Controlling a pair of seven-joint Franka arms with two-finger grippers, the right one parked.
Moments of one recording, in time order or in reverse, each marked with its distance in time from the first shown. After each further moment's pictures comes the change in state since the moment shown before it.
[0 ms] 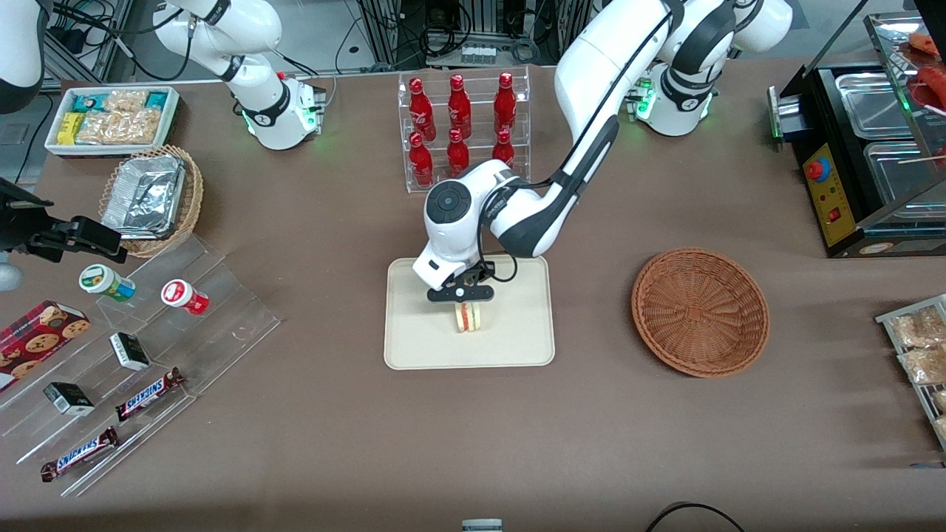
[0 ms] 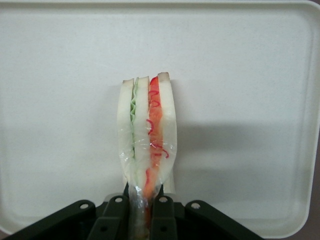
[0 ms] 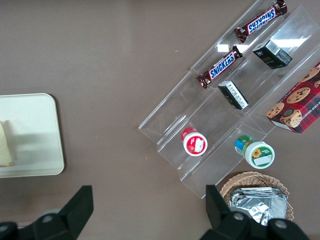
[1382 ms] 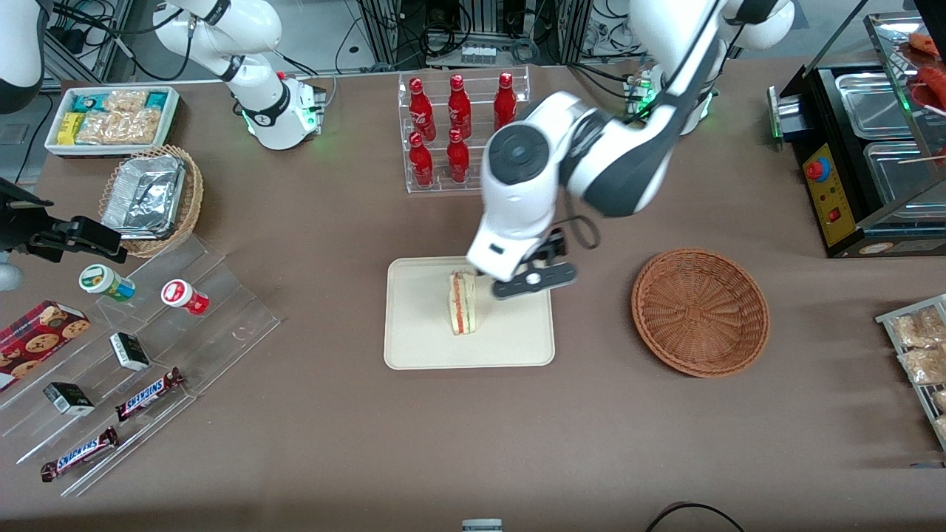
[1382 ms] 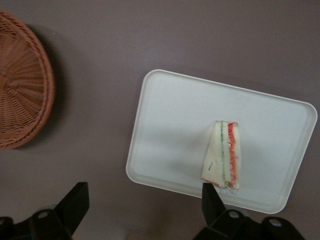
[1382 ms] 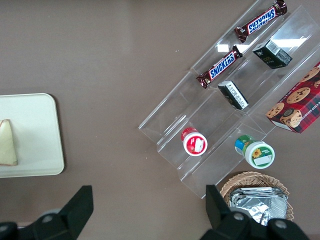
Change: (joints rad) arm 0.156 -0.334 0.039 0.059 -0.028 -0.466 -0.030
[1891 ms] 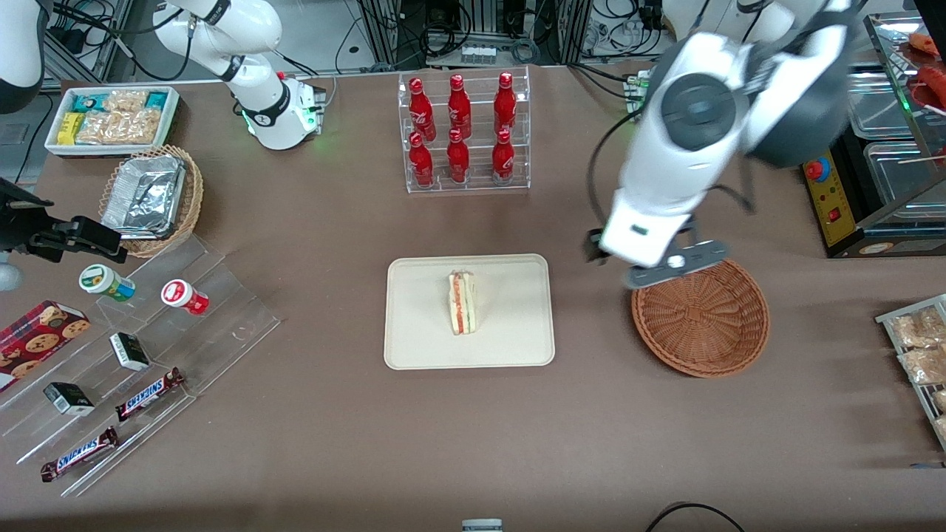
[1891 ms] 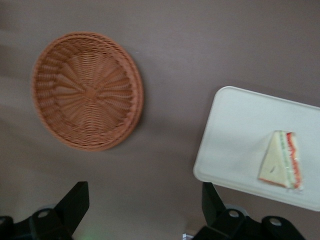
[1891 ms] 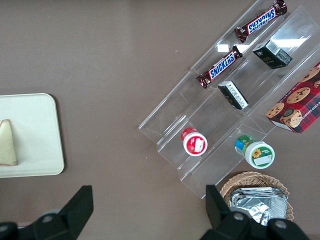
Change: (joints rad) arm 0.210 -0.264 0.012 -0.183 -0.001 -0.120 0.244
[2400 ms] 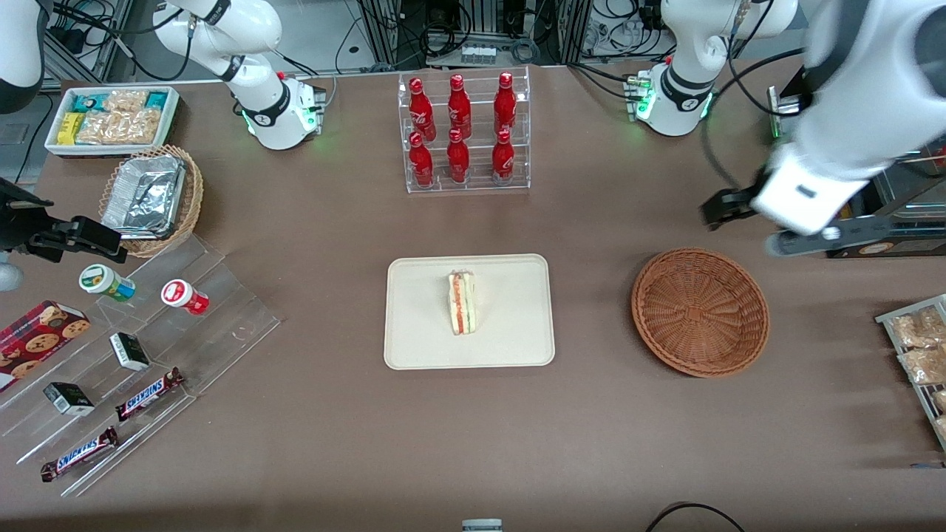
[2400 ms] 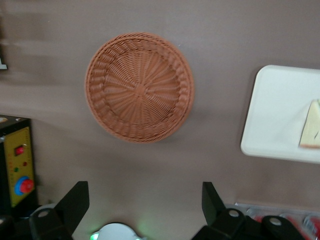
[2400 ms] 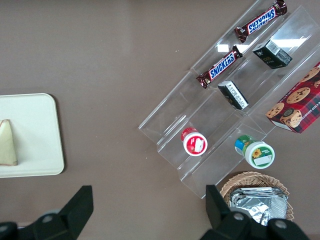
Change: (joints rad) arm 0.261 -0.146 0.004 -0.040 -0.056 -0.137 0.410
